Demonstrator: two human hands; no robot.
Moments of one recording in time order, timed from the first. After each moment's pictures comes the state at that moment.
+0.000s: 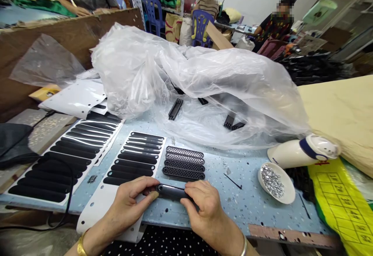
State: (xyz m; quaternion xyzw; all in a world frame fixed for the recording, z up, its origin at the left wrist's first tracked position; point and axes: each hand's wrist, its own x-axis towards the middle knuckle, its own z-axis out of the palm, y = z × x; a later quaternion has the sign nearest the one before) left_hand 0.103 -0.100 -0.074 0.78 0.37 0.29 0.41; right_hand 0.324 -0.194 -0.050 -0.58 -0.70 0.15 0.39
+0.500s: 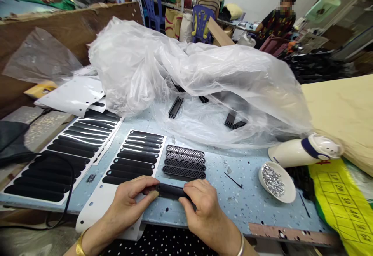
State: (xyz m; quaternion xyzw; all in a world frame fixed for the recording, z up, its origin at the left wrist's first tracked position) left_hand 0.102 -0.101 -0.078 0.78 0.37 0.29 0.42; right_hand 0.317 -0.192 -0.052 -0.60 -0.69 0.17 0.37
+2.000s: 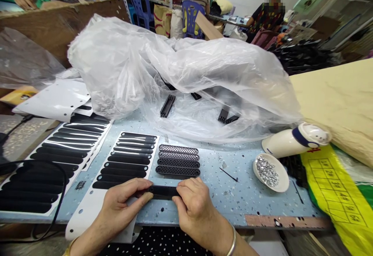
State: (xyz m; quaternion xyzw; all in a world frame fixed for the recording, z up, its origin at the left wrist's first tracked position) left_hand 0.103 -0.097 -0.068 0.80 0.35 0.31 0.38; right_hand 0.308 -0.189 -0.050 -0.60 -0.69 0.15 0.38
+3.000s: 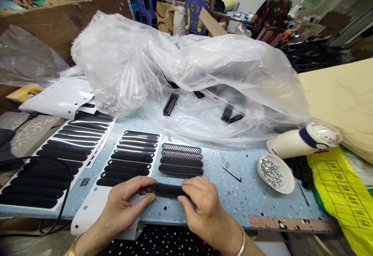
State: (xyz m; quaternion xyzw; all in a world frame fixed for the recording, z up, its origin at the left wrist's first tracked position) left_hand 0.102 -0.099 -0.067 0.79 0.36 0.30 0.39; right_hand 0.319 -0.193 -0.048 -0.59 -0.68 0.17 0.40
